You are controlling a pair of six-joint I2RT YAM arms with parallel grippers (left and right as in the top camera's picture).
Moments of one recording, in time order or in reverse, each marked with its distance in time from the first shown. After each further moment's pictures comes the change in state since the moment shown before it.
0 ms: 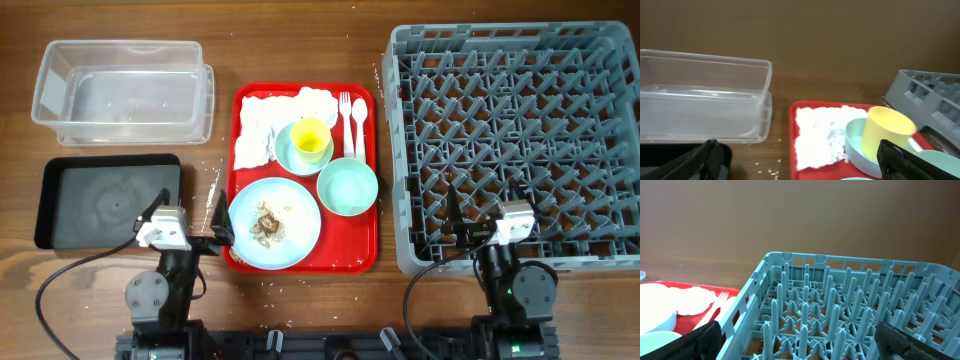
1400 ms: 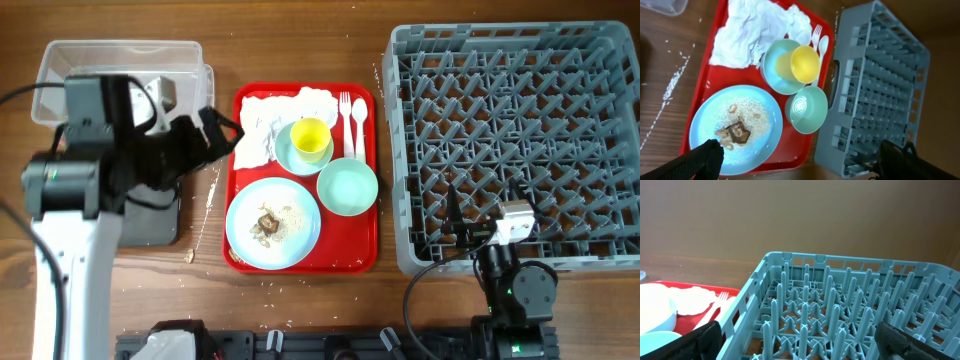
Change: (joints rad) left arm -0.028 1.259 1.404 -1.112 0.328 -0.341; right arm 0.000 0.000 0.000 0.000 0.000 0.000
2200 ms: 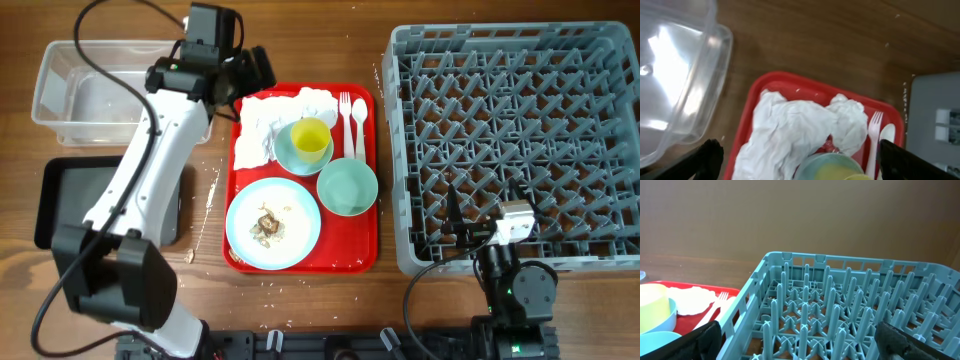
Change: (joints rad) left arm -0.232 0.505 0.152 0.437 -0.509 -0.015; right arm 0.000 0.000 0.000 0.000 0.000 0.000
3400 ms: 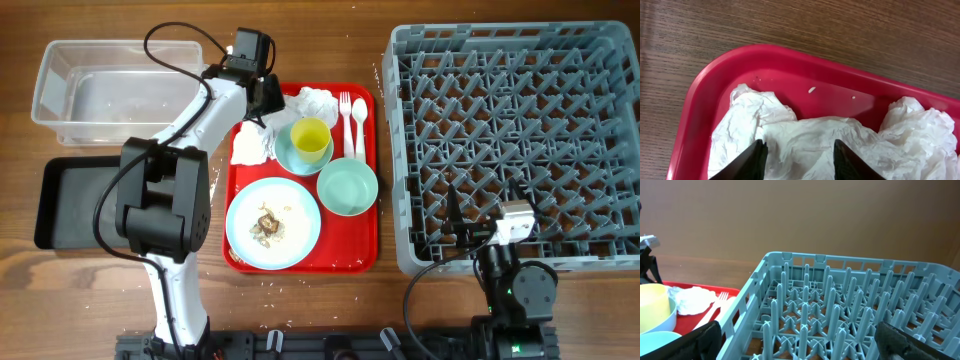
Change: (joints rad) left arm -0.022 0.360 0.000 0.164 0.012 -0.008; right arm 0.000 0.000 0.000 0.000 0.000 0.000
